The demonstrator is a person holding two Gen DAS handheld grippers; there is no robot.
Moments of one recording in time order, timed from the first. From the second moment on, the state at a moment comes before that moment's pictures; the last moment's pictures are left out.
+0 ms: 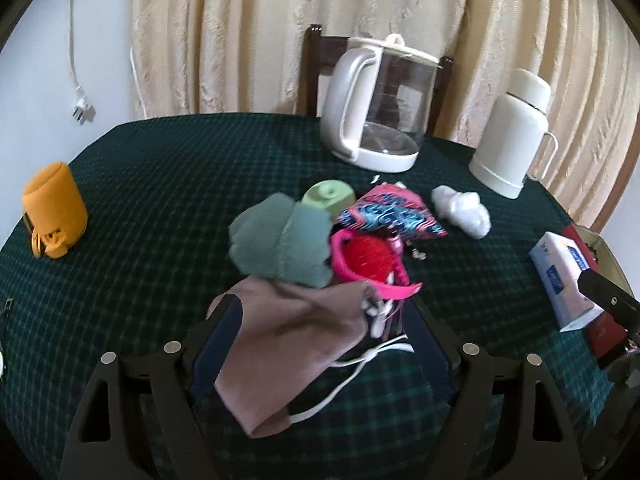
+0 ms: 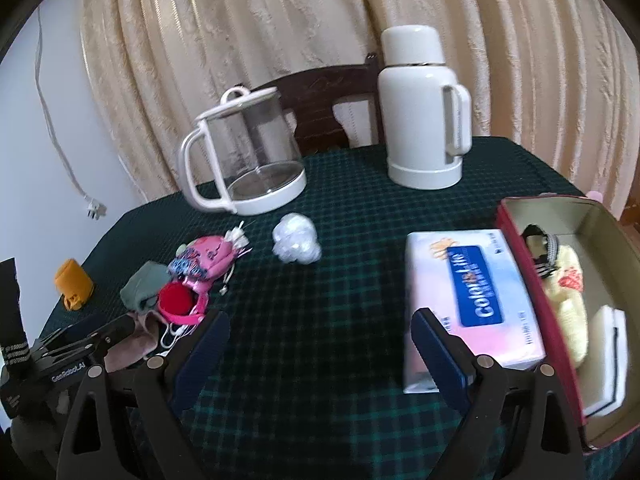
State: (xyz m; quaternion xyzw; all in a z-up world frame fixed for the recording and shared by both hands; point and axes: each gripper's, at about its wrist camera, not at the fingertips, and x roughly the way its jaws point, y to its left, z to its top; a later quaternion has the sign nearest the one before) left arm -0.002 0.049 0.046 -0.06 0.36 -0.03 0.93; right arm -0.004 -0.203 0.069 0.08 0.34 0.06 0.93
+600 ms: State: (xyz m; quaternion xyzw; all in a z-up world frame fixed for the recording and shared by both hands) left arm 0.011 0.073 0.008 -0.08 0.42 -0.01 0.91; right arm -0.003 -0.175 0.058 0.07 0.37 0.08 0.92
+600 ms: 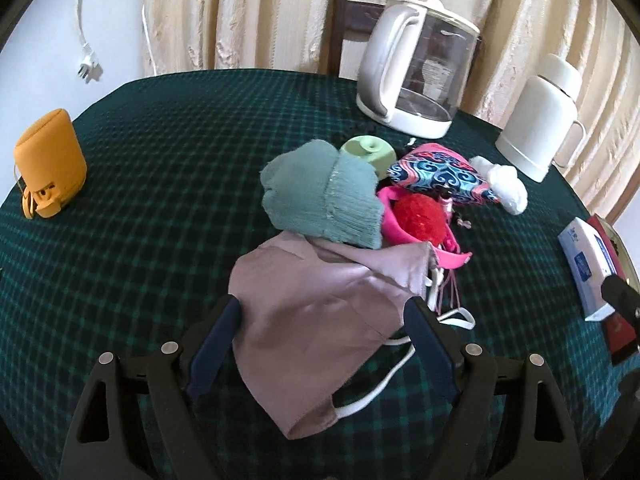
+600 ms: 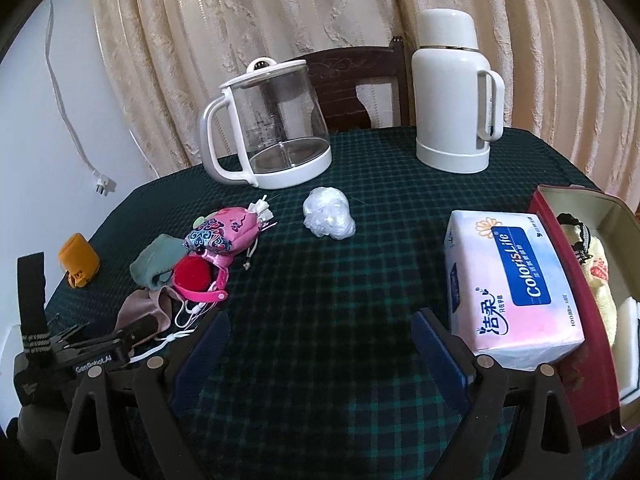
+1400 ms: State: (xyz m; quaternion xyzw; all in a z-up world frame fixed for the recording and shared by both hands) left arm 0.009 0.088 0.025 -0.08 0.38 -0.01 0.92; right arm 0.004 -0.155 0.053 0.05 0.38 0.09 0.92
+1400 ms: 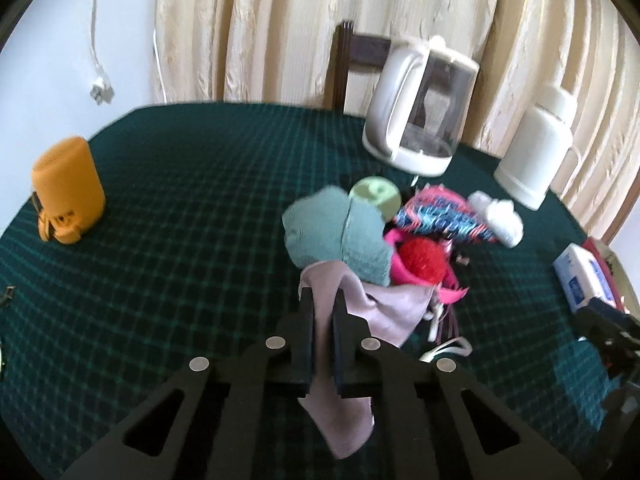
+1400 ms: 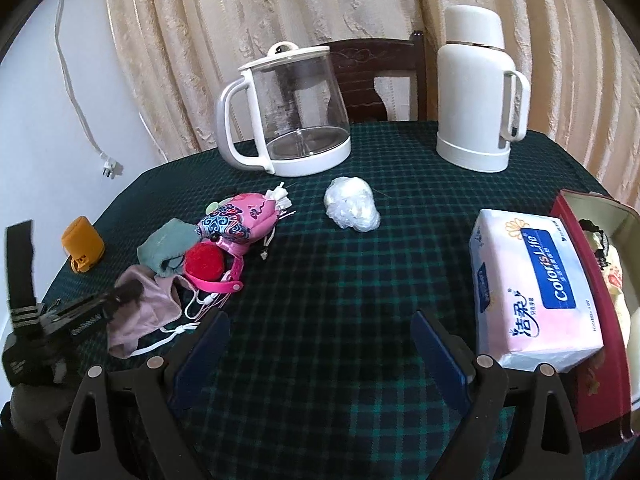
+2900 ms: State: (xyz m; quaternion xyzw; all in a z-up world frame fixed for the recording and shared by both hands) left arm -0.025 0.120 0.108 -0.15 0.24 -0.02 0.96; right arm 0.150 -0.063 0.021 0.04 0.44 0.15 0.88
